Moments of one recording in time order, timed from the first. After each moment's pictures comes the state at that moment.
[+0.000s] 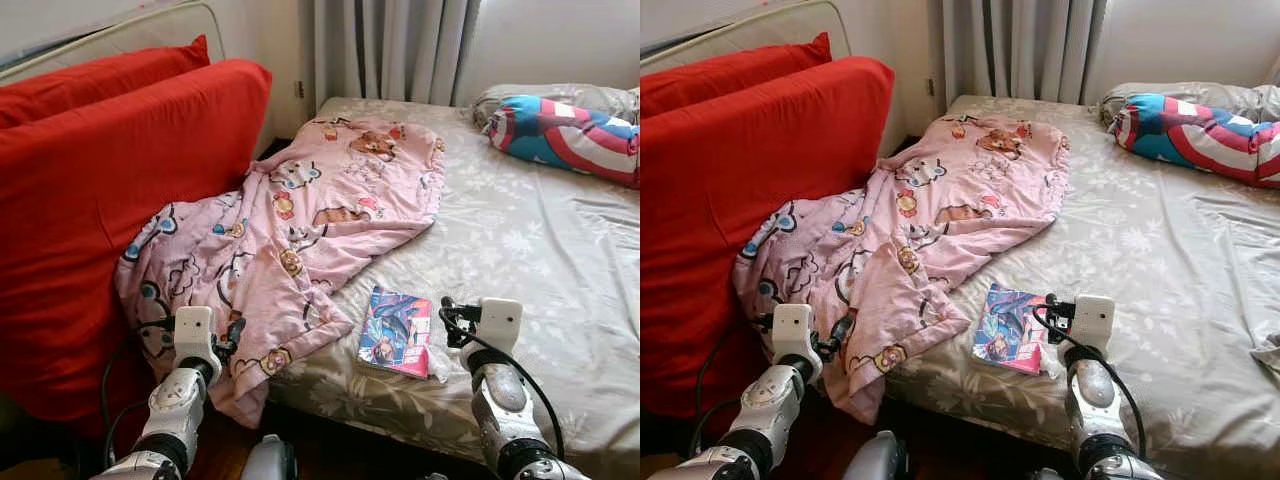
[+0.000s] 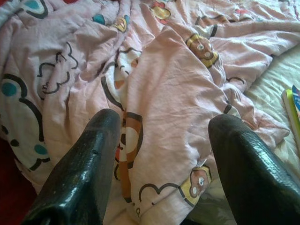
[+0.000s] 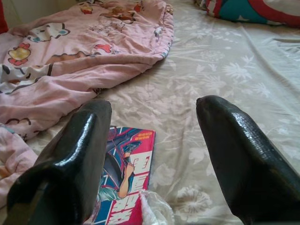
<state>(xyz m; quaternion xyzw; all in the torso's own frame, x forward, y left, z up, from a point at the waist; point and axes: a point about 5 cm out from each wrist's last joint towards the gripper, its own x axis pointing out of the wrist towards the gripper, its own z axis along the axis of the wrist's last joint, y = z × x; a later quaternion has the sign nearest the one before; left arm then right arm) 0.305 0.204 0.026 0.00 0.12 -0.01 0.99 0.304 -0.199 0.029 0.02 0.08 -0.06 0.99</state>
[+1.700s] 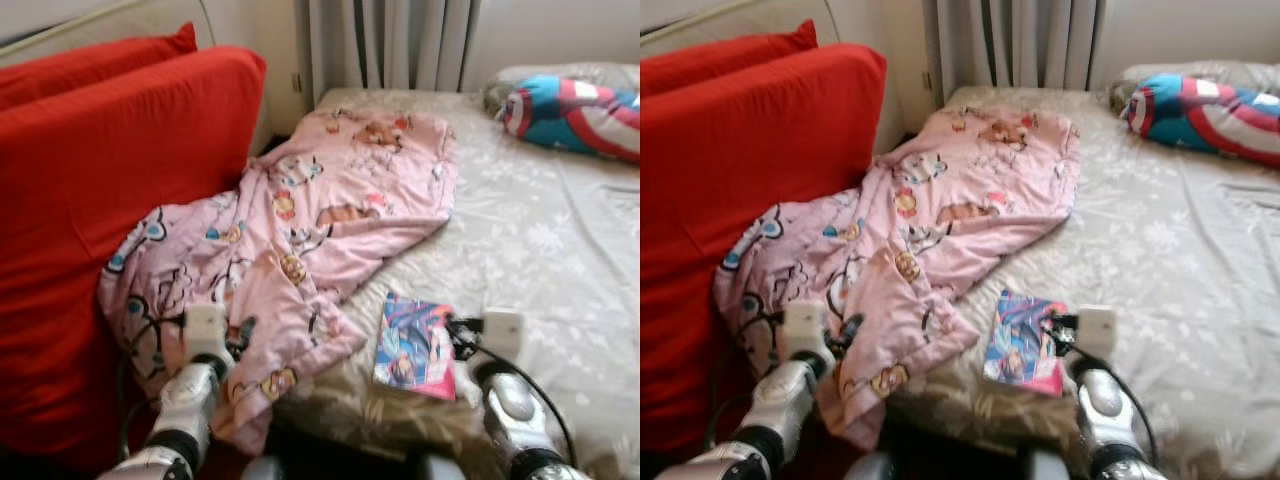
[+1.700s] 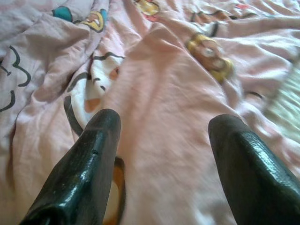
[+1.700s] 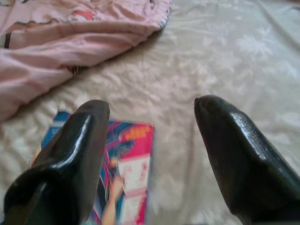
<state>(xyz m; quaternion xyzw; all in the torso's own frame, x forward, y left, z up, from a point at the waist) 0.312 0.190 0.031 -0.01 0.12 -0.03 0.99 0.294 -0.212 0.017 0.02 0.13 -0.06 0.99</state>
